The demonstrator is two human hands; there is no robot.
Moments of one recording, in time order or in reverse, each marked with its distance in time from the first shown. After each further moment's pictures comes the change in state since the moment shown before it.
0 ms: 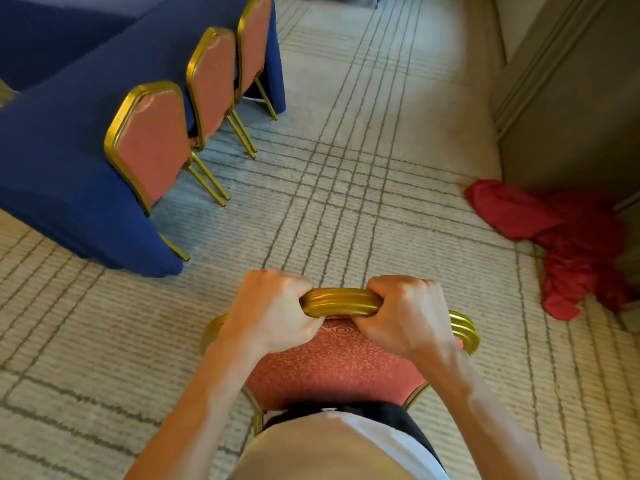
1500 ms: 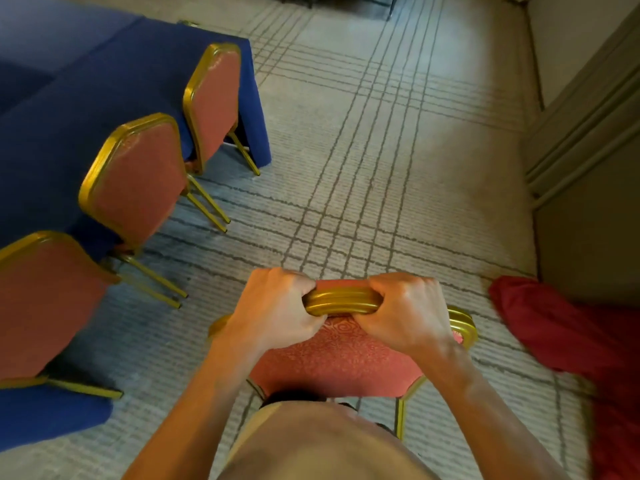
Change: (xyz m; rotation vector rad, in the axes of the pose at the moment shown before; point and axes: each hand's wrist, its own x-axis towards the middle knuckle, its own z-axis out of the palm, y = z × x) left_hand 0.697 -0.259 0.126 0.012 -0.048 -0.030; right_hand 0.651 0.347 0.168 0.031 -0.123 0.008
